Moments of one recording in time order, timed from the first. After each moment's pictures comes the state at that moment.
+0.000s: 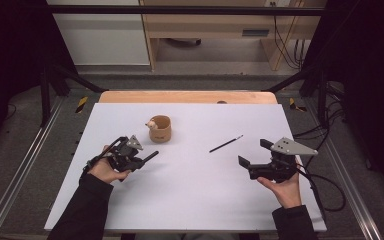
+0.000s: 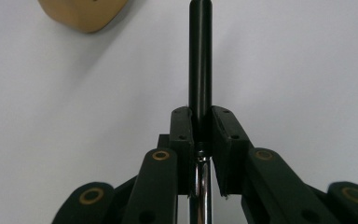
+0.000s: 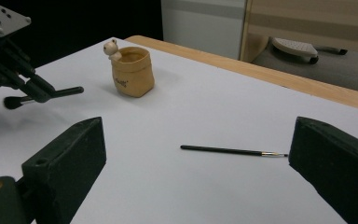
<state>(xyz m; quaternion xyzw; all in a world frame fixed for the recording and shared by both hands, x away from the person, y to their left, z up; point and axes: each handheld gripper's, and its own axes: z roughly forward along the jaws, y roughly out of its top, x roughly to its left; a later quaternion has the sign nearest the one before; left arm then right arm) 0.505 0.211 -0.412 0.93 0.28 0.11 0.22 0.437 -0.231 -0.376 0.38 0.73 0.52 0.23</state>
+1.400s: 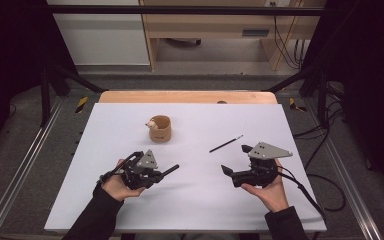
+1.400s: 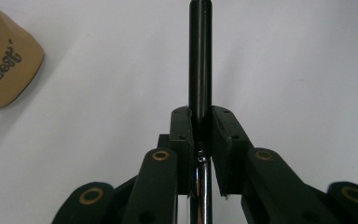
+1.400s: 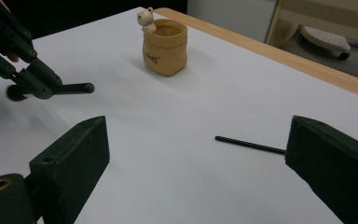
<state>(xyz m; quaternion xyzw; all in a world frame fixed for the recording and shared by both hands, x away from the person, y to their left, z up) 0.455 0.166 -0.406 0.93 0.20 0.10 0.29 0.434 -0.189 -0.383 0.33 0.78 0.48 0.21</state>
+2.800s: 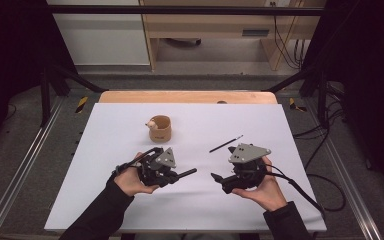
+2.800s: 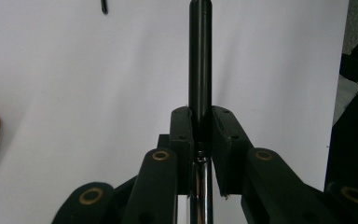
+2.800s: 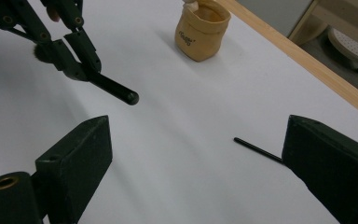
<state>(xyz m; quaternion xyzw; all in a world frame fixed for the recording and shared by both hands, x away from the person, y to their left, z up) 0.459 0.122 -0.383 0.95 0.12 0.06 0.28 0.426 -0.154 -0.362 0.25 0.85 0.41 0.22</state>
